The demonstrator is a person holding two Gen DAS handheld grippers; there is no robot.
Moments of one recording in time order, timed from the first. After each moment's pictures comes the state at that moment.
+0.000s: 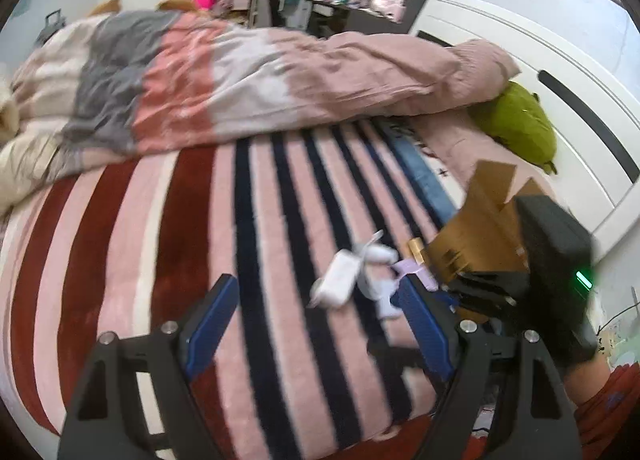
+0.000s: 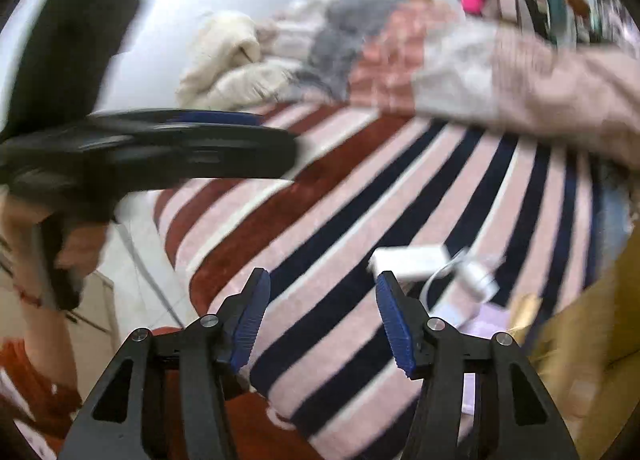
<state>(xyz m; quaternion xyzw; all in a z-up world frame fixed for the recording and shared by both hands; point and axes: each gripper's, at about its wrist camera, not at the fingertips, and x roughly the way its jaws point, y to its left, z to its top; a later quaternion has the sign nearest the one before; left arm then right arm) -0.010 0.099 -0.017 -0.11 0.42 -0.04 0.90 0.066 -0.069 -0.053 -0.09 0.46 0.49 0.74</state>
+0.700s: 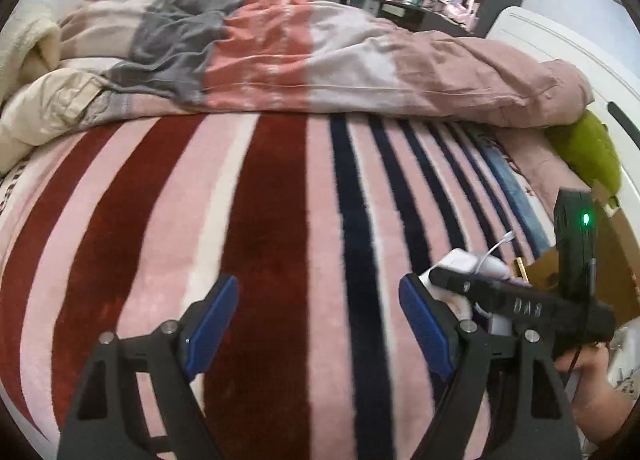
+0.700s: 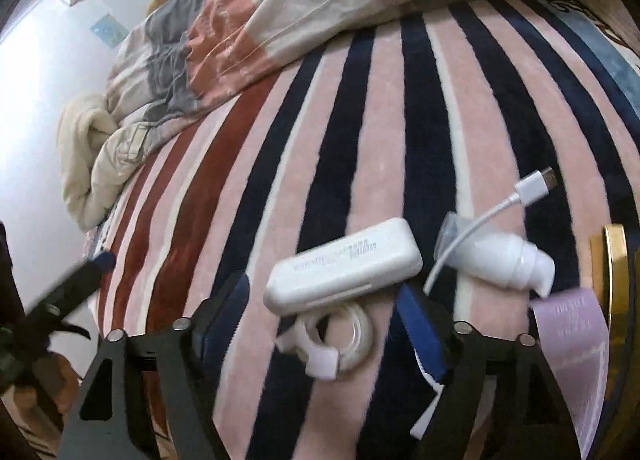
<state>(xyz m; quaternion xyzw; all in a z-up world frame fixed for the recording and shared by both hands) 0.019 0.176 -0.101 -0.15 0.42 0.06 0.89 0.165 -0.037 -0.152 0.08 0.54 0.31 0.78</state>
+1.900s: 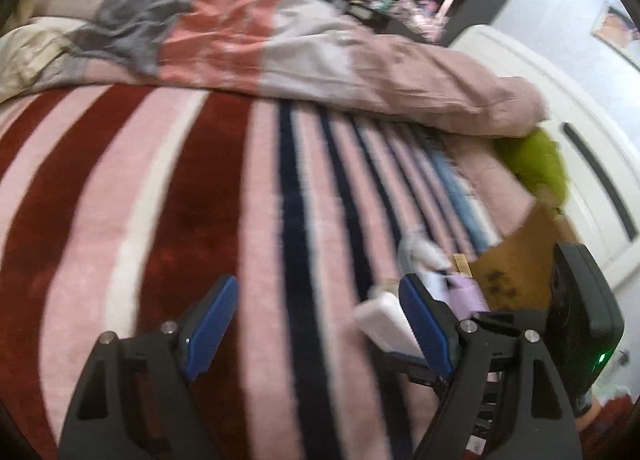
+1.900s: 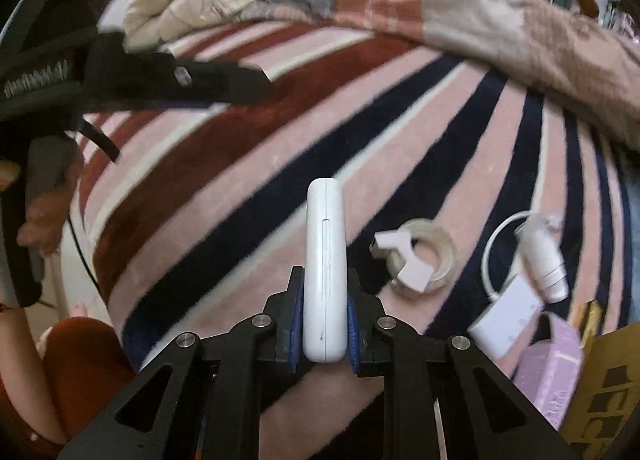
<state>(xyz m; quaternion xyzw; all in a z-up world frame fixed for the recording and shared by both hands) 0.015 0.163 -0.104 -0.23 0.40 -0.07 0.88 0.061 -0.012 -0.122 -0.20 0.45 0.45 0.75</state>
